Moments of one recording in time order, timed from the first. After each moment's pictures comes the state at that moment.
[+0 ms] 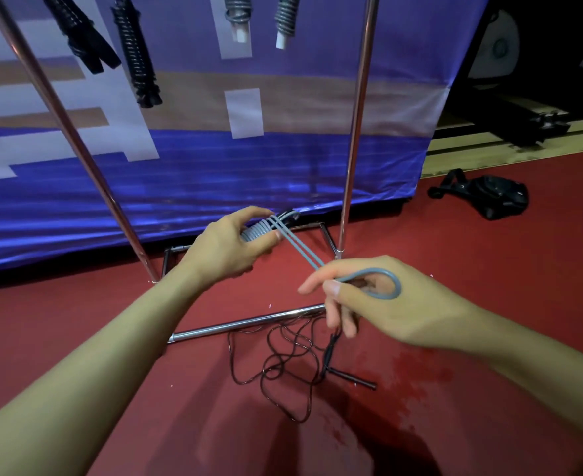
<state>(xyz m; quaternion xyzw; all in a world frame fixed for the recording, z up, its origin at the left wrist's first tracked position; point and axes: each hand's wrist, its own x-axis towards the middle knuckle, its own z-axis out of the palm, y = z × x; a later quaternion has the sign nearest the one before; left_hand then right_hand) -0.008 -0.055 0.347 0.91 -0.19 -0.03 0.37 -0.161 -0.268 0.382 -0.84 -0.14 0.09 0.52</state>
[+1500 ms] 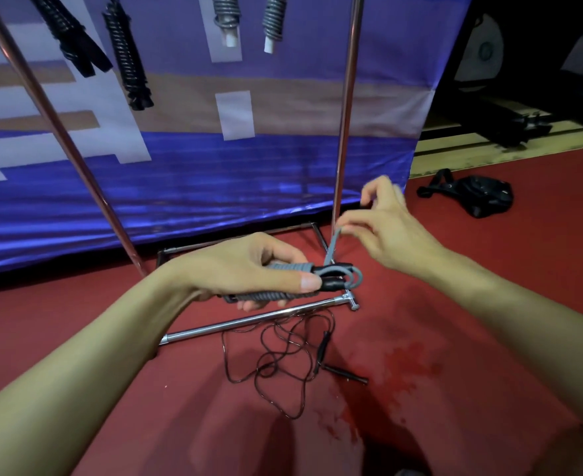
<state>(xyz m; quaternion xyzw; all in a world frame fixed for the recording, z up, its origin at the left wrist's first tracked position) -0.062 -0.064 0.399 0.74 -0.37 -0.37 0.41 -0.083 -0.342 0.343 -0.96 -0.11 -0.18 0.19</state>
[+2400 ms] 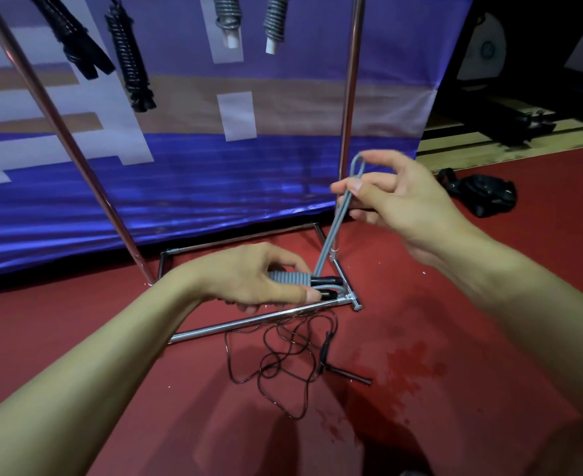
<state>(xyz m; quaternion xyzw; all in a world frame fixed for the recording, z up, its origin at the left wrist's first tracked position) -0.056 -0.069 0.382 0.84 -0.35 -0.31 0.29 -0.109 -0.295 0.409 -0.73 0.02 -0.13 0.67</state>
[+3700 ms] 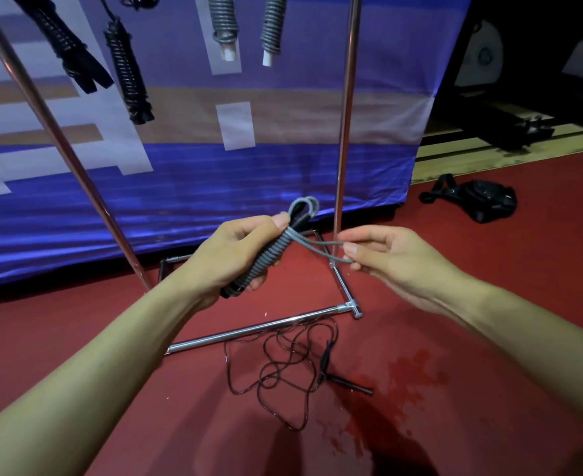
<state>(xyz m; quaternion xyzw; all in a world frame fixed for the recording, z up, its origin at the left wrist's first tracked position) -0.050 -0.072 0.382 0.75 -0.22 -0.17 0.60 -0.118 -0.315 0.354 -0.70 0.03 -0.01 0.71</state>
